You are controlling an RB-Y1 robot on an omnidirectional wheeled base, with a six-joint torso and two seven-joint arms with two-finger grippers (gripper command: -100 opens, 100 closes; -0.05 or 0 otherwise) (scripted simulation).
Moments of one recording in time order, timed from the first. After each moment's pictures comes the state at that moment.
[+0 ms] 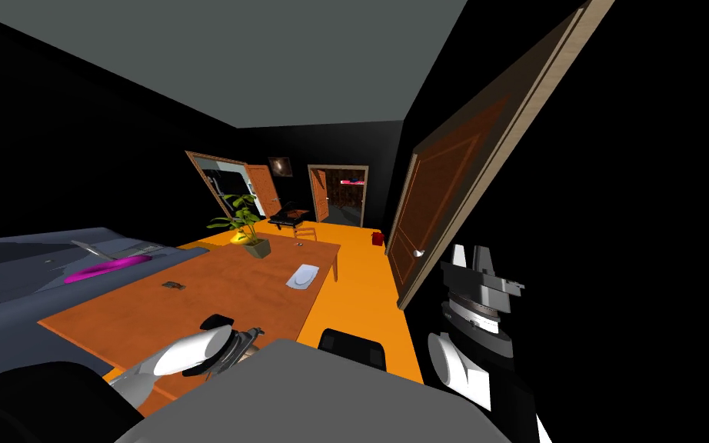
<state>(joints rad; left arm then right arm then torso) 0.50 0.81 -0.06 -1.33 1.02 0.82 -0.55 0.48 0.02 0.00 -2.36 -0.02 -0.60 -0.13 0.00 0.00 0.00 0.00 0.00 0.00</state>
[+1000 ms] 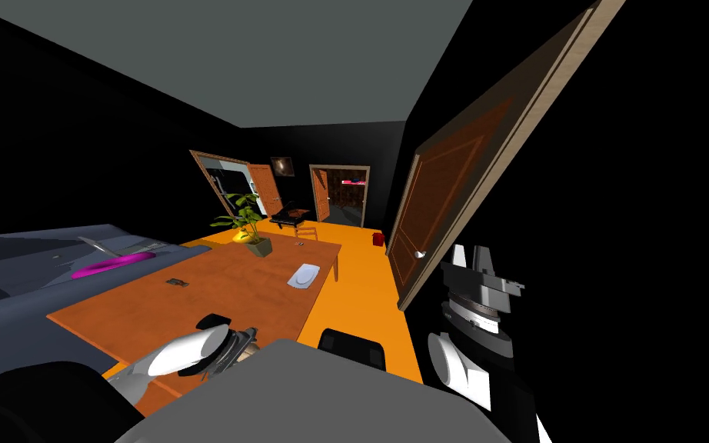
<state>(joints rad) 0.51 0.83 -0.05 -1.34 1.04 0.83 -0.56 0.48 0.02 0.00 -2.36 -0.02 -0.60 -0.13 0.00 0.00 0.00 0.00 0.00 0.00</state>
